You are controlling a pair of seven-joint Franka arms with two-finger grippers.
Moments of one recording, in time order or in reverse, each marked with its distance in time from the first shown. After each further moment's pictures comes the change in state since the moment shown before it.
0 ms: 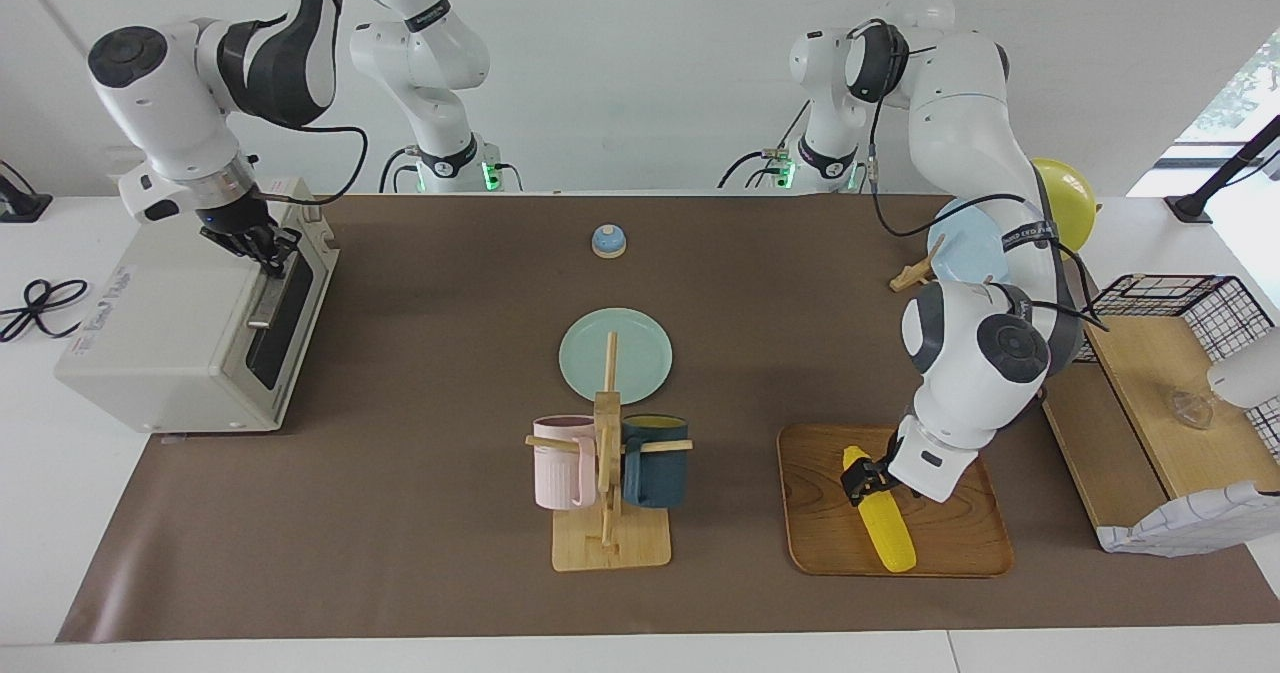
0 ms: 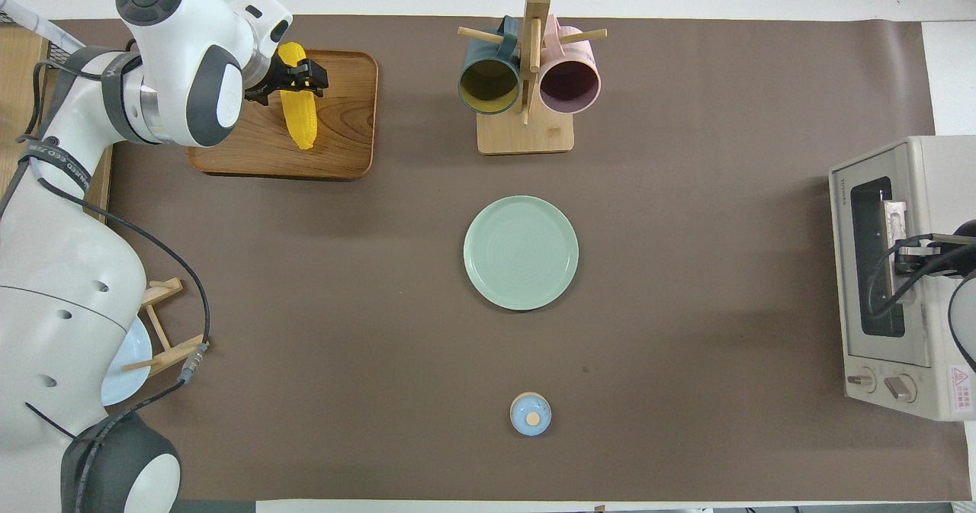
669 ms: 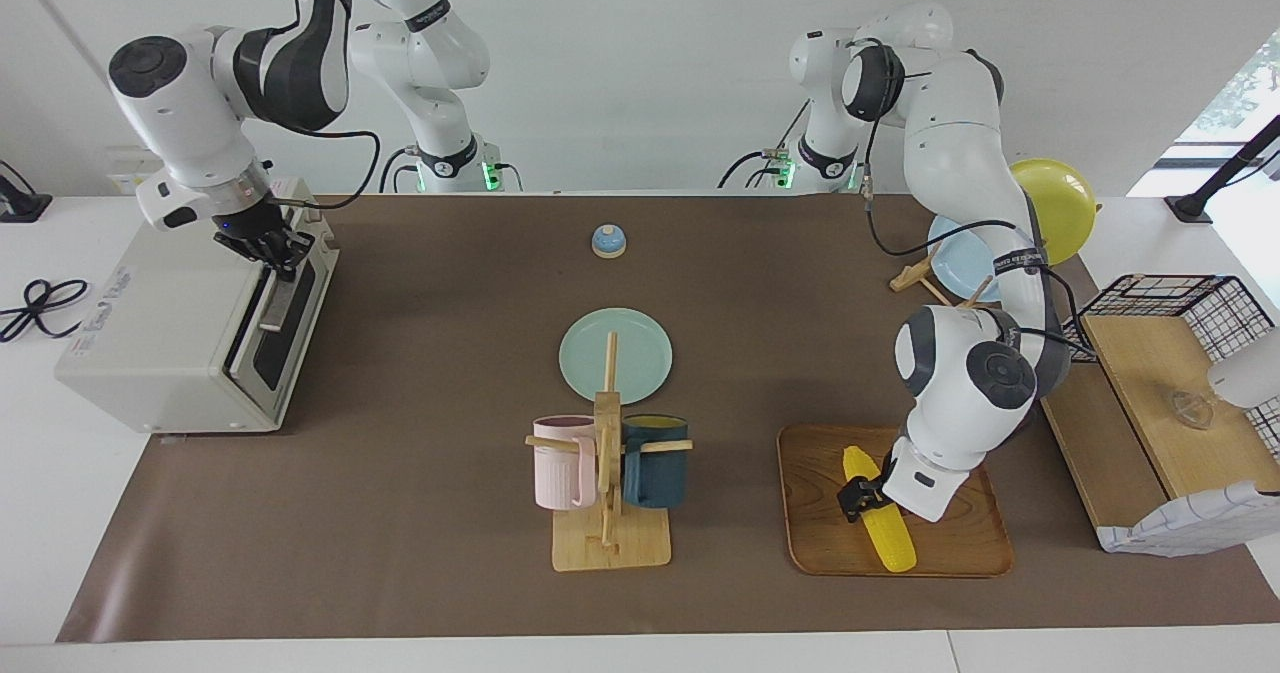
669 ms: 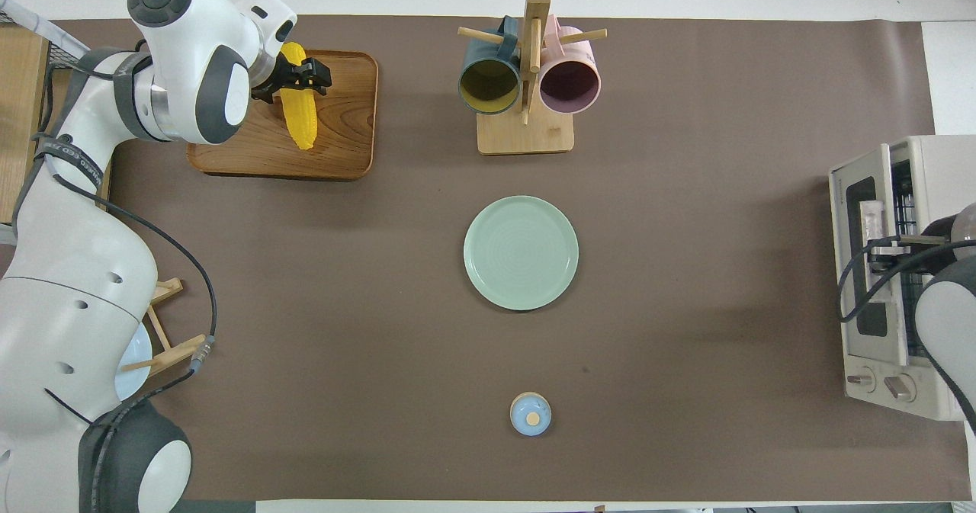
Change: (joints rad) left arm -0.005 0.052 0.003 0.059 0.000 -0.001 0.001; right arm 0.105 0.029 0.019 -0.033 0.014 0.080 0.066
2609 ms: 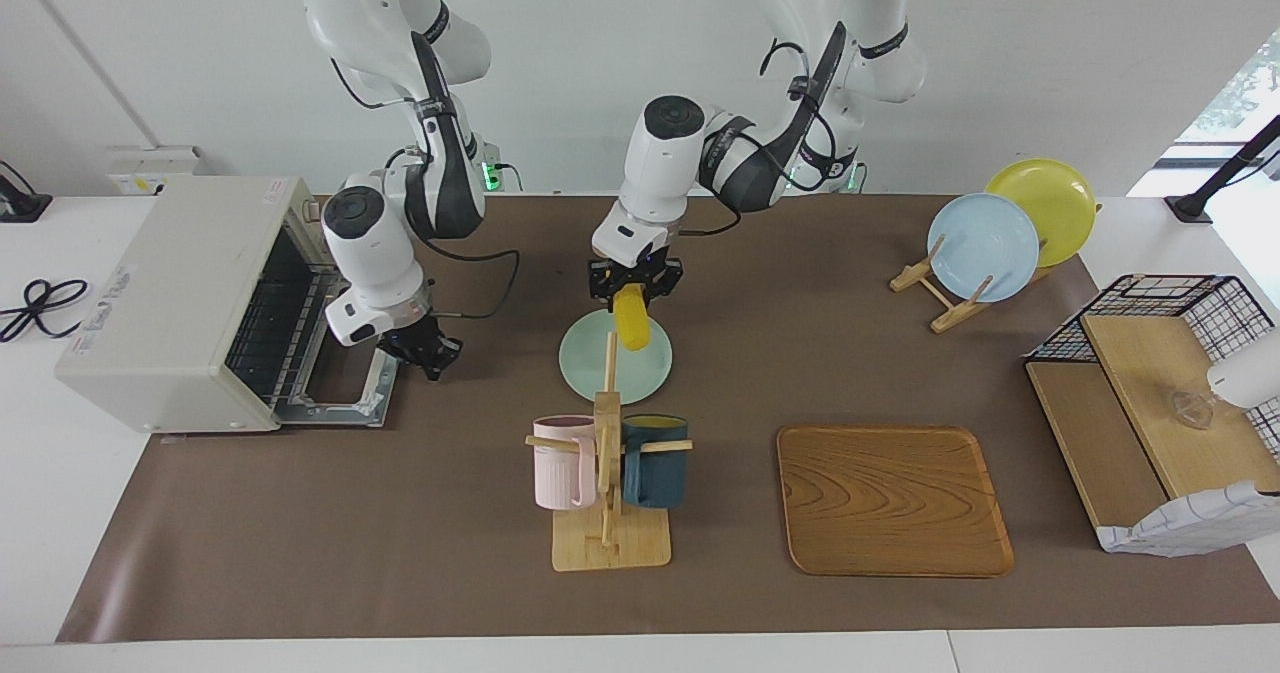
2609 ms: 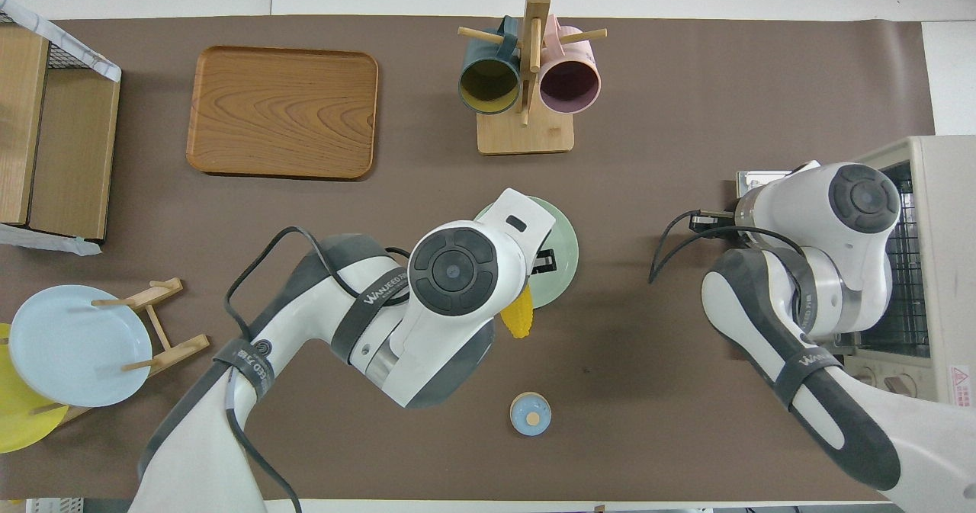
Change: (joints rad) left arm -0.556 -0.549 -0.018 -0.748 -0.104 0.249 -0.581; right arm 0.253 0.302 0.010 -0.008 0.108 0.424 0.277
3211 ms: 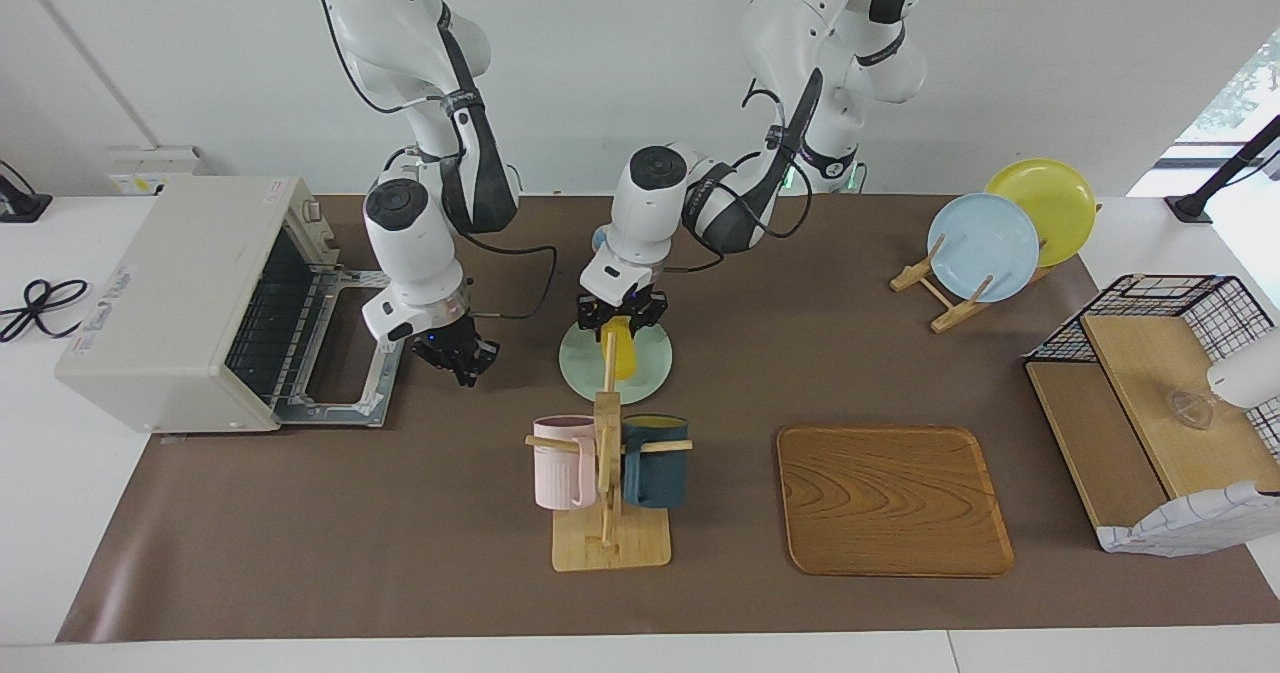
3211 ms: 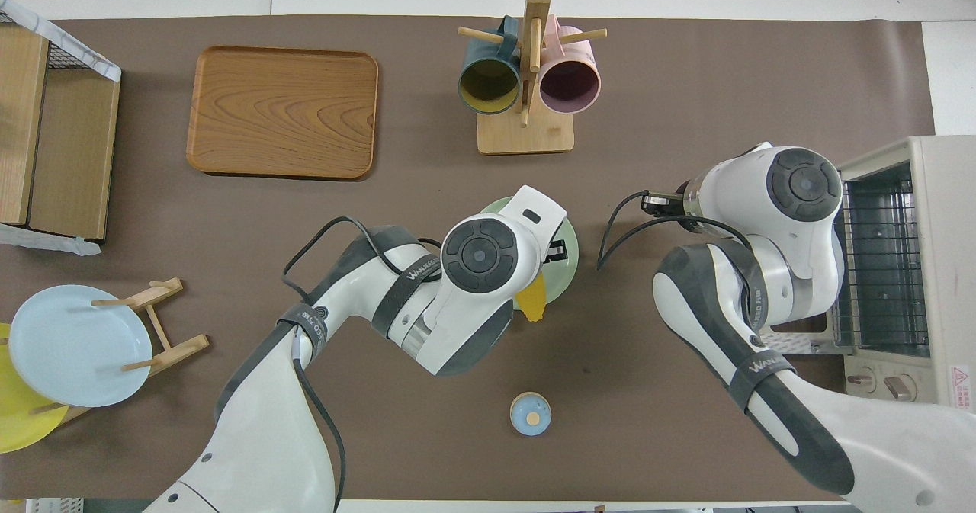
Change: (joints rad) left arm -0.008 0.097 0.018 0.057 0.000 0.070 0.000; right arm 0.048 0.019 -0.013 0.042 0.001 -0.009 0.047
